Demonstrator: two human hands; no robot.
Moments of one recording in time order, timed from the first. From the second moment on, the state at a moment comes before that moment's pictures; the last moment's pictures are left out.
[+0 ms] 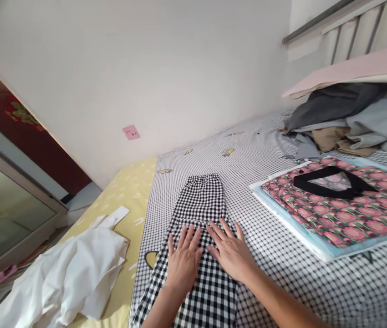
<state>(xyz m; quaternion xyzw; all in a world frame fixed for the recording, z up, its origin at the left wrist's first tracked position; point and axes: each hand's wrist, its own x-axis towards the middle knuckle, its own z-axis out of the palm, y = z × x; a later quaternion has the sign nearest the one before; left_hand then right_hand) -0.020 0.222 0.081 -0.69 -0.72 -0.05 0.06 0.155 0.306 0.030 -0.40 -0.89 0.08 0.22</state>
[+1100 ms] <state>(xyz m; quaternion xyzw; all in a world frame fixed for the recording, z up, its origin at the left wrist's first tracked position) -0.044 0.259 0.062 -0.61 -0.79 -0.05 0.00 0.156 0.309 0.029 -0.41 -0.88 0.07 0.23</state>
